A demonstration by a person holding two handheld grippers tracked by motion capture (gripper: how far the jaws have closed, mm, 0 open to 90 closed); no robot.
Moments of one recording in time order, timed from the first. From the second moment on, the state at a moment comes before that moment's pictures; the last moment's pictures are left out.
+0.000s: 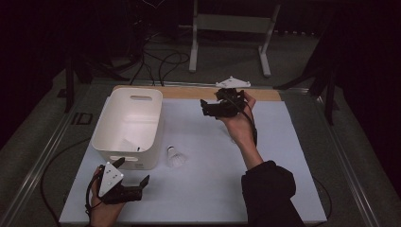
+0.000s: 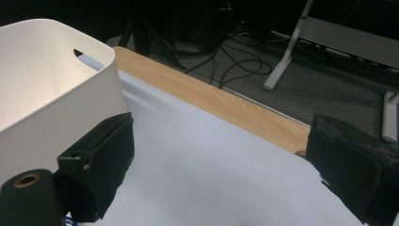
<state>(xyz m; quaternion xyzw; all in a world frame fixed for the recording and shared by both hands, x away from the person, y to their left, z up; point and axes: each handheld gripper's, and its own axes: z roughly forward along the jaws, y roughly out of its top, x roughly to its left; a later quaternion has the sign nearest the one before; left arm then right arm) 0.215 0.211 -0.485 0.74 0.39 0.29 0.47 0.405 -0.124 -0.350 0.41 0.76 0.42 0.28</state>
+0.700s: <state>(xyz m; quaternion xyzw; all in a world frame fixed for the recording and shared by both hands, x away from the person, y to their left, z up) 0.215 0.211 -0.485 0.74 0.39 0.29 0.47 0.407 -0.143 -0.358 0.42 0.75 0.41 0.28</state>
